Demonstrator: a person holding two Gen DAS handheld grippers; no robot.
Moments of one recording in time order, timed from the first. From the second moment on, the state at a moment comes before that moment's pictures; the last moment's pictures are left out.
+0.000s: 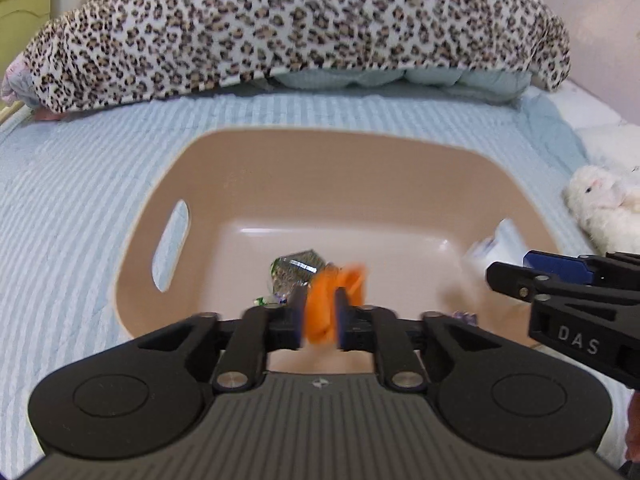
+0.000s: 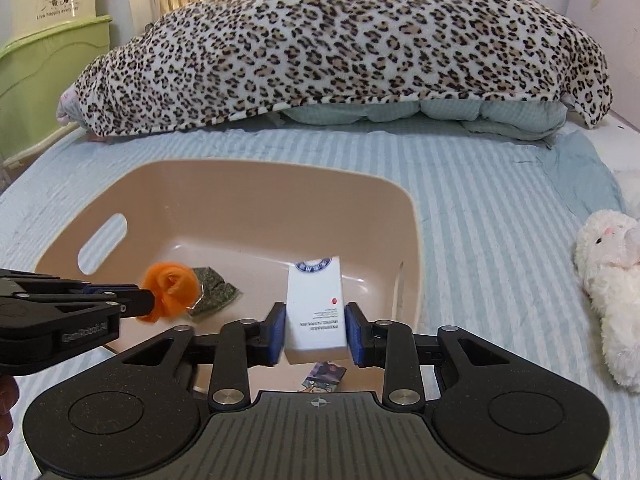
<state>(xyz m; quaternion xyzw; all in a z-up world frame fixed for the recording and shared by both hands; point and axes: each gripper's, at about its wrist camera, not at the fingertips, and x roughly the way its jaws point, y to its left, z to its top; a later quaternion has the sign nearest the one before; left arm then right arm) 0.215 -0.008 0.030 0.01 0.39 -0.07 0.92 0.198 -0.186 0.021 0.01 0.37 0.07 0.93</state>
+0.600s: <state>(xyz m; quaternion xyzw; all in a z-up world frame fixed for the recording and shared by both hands) 0.135 0.005 0.048 0.06 0.39 -0.09 0.92 0.126 -0.208 0.044 0.01 0.35 0.07 0.93</state>
